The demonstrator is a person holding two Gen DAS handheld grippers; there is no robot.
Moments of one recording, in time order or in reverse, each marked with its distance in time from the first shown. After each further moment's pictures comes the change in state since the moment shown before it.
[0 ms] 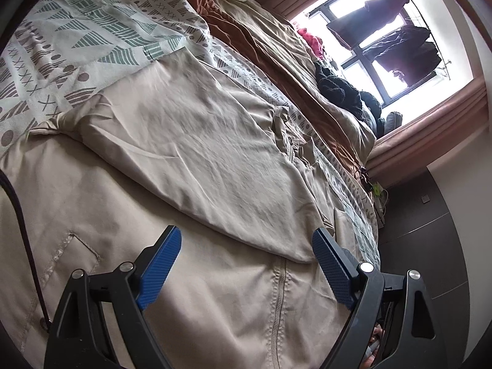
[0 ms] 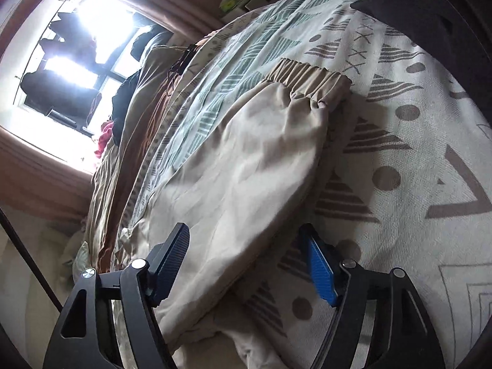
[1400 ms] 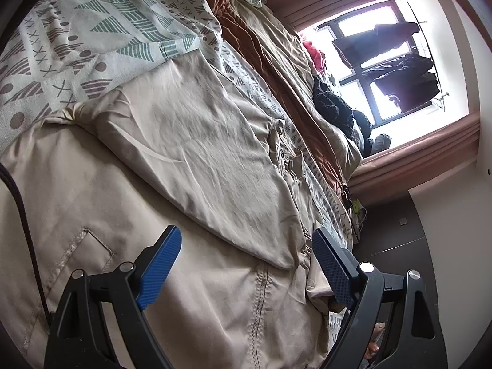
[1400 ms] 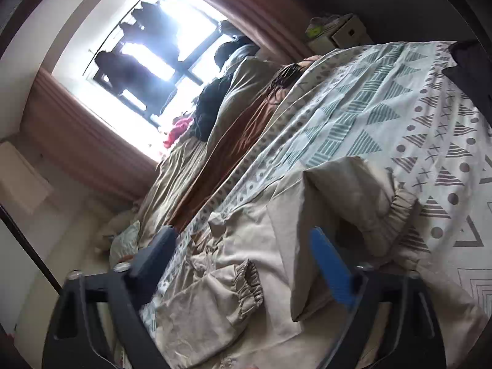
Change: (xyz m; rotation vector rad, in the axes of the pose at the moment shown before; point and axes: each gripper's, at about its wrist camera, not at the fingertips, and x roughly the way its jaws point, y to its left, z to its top) left arm -0.020 0.025 0.011 -0.130 0.007 -0.102; right arm -0.109 0.165 -0.103 -0.188 -0.139 0.228
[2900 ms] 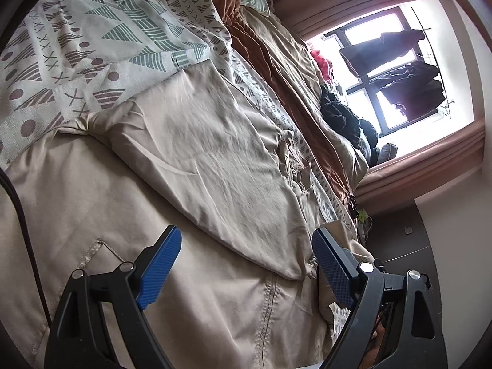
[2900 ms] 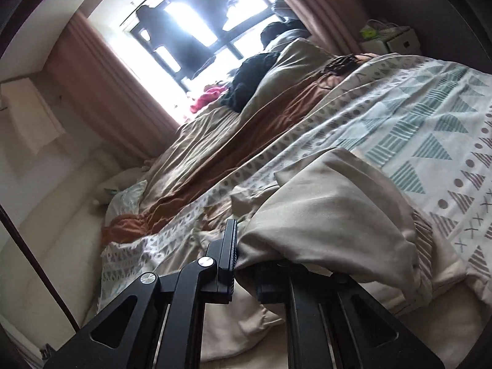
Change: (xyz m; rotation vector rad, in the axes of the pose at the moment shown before) left arm -0.007 0.009 0.008 -0.020 -0.046 0.031; right arm 0.115 0.068 -0.059 -0.315 0.154 0.104
